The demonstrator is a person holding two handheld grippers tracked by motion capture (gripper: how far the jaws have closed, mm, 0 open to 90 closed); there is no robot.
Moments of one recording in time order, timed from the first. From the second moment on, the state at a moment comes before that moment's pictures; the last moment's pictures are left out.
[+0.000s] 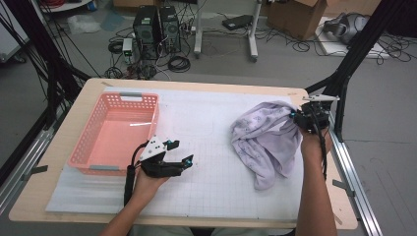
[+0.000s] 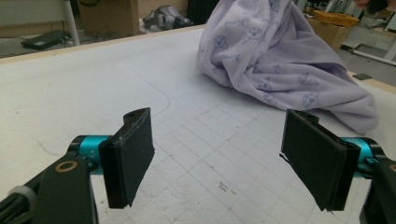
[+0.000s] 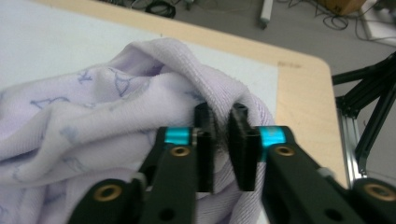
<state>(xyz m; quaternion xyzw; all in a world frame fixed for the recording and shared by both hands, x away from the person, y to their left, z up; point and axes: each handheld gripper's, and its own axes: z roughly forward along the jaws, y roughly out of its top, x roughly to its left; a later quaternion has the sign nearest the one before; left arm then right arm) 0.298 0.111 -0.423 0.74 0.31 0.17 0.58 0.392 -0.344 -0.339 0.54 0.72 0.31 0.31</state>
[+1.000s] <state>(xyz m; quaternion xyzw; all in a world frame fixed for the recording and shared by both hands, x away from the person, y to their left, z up) 0.299 0.113 -0.424 0.73 0.32 0.17 0.58 0.320 -0.186 -0.419 0.29 0.87 0.39 0.03</state>
